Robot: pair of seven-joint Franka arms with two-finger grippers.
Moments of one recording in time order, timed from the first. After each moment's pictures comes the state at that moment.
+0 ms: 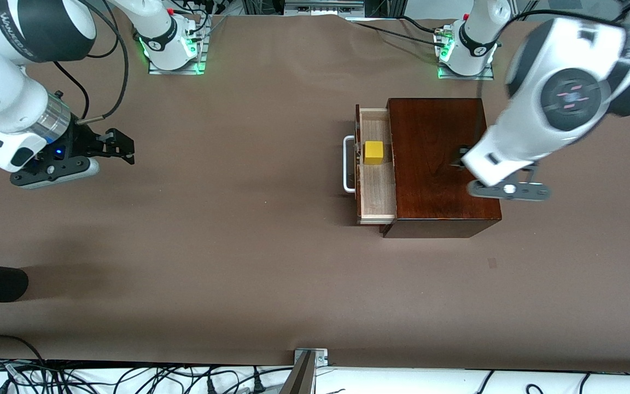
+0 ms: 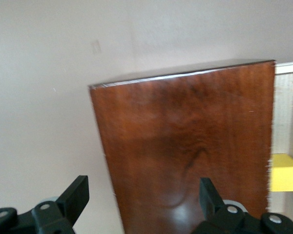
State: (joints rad) left arm -0.19 0.25 -0.09 -1.47 0.11 1.53 -0.14; right arm 0.24 0.12 -0.07 -1.63 0.03 1.76 -0.08
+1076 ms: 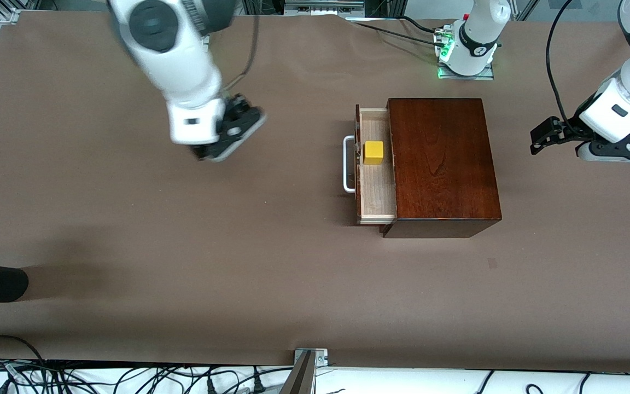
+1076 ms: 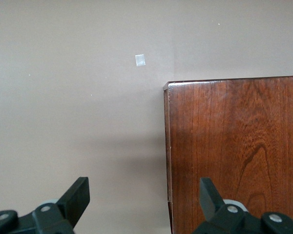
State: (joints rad) left arm -0.06 -0.05 0.01 -1.80 0.03 1.73 -0.04; right arm 0.63 0.25 0.01 -1.54 0.03 1.81 -0.24
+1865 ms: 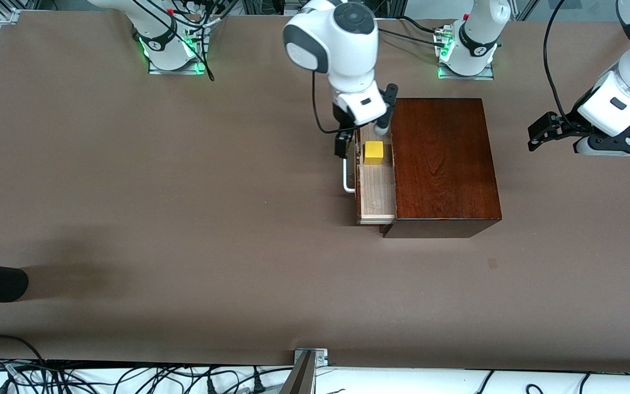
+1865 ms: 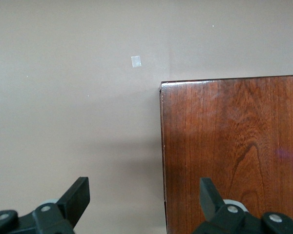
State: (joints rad) left arm -0.06 -0.06 0.00 -1.80 0.03 1.72 -0.05; right arm 0.96 0.66 0.01 -1.19 -0.15 2.00 -0.29
